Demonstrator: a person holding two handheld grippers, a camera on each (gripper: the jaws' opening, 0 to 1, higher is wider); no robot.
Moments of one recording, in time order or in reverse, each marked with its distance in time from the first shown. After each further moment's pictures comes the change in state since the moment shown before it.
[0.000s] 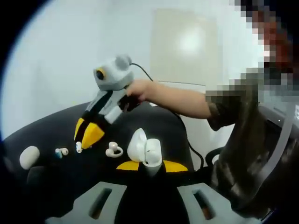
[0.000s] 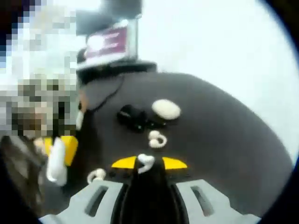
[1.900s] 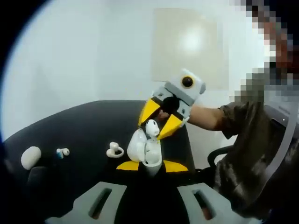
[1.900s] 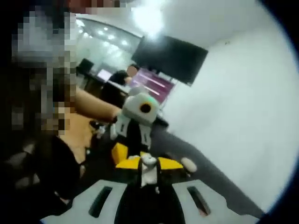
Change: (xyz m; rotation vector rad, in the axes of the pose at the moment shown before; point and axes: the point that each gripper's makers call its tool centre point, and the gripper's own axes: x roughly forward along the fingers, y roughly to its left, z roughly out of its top) left arm 0.001 0.003 0.004 0.010 0.003 0.026; right arm -0.089 0.115 0.029 -0.473 -0.563 -0.109
